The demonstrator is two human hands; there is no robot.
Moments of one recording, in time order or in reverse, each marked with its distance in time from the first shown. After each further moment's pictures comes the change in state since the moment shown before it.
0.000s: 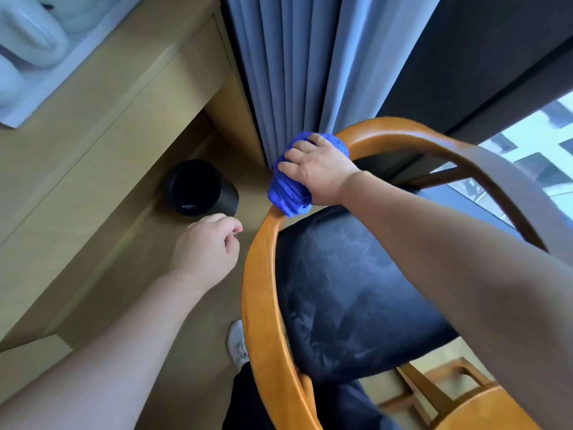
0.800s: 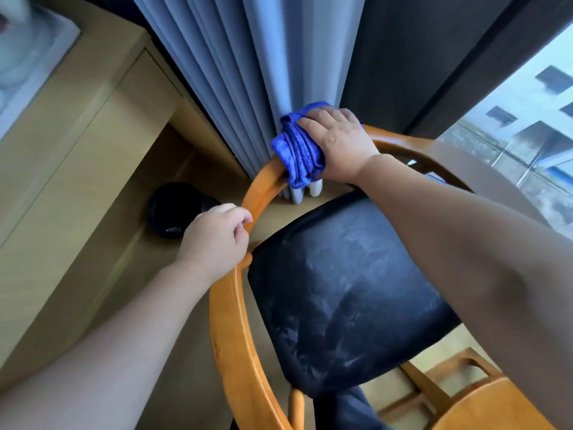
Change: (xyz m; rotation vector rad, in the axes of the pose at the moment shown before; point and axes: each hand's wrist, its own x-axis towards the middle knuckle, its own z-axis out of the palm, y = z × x) left_hand 0.058 0.086 0.007 0.033 -0.074 0.124; right_hand -0.073 0.095 0.017 0.334 0.265 0.444
